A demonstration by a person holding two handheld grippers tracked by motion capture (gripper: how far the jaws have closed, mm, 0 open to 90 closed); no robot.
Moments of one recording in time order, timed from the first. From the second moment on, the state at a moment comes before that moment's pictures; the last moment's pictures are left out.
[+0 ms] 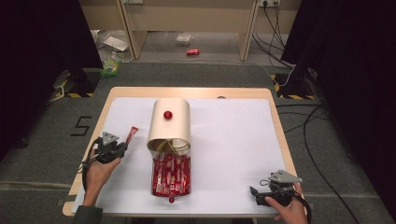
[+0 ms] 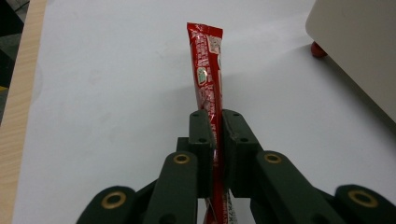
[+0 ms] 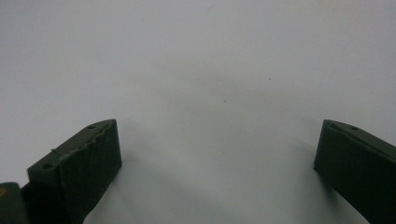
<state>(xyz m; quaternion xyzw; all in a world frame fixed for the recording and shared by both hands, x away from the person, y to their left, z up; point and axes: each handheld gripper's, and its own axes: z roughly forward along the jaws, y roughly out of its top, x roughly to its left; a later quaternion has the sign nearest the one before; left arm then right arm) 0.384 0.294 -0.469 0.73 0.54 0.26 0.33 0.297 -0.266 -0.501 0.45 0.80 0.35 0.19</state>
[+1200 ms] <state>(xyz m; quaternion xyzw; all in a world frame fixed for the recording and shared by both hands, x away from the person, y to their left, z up) 0.387 0.291 -0.473 0.73 0.54 0.25 0.32 0.297 -0.266 -0.501 0.45 0.80 0.35 0.19</state>
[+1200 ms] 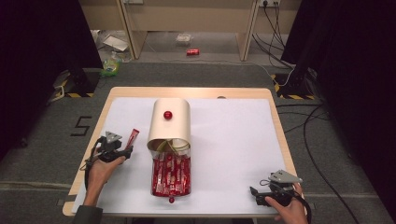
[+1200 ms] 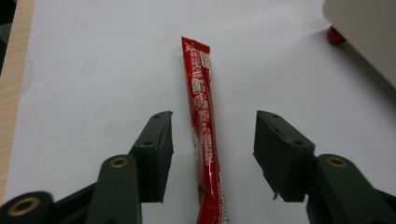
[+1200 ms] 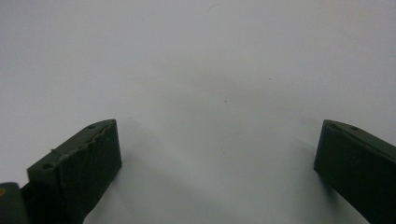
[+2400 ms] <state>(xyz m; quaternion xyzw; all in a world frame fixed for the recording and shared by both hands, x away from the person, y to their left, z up) 0.313 0.272 -0.449 0.73 0.48 0.23 0.42 0.297 -0.266 -0.501 0.45 0.80 0.35 0.19</state>
